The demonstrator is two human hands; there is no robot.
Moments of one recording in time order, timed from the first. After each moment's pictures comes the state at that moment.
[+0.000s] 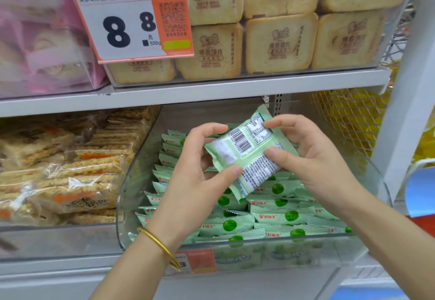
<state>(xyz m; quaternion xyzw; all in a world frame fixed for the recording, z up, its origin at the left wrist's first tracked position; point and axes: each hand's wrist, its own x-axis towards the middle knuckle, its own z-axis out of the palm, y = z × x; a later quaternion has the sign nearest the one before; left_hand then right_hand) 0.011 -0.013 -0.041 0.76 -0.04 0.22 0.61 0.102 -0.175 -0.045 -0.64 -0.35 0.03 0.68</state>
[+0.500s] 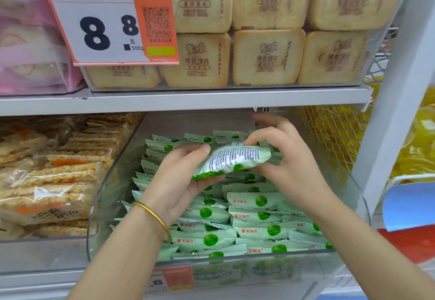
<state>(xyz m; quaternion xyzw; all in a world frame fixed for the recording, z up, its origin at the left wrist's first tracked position) 0.058 -0.008 -0.039 0.53 0.18 0.12 0.82 0.125 -0.170 -0.043 -0.78 -0.39 -0.16 0.46</state>
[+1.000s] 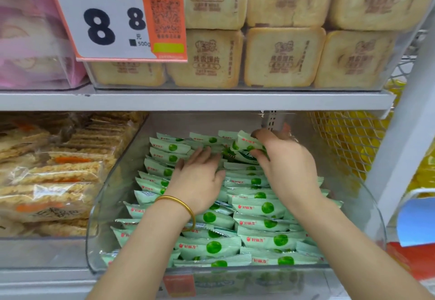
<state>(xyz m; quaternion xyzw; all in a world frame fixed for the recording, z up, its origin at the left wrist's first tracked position) 0.090 0.009 -0.073 0.99 0.09 0.03 0.12 0.141 -0.145 -0.049 -0.90 -0.29 -0.28 0.19</state>
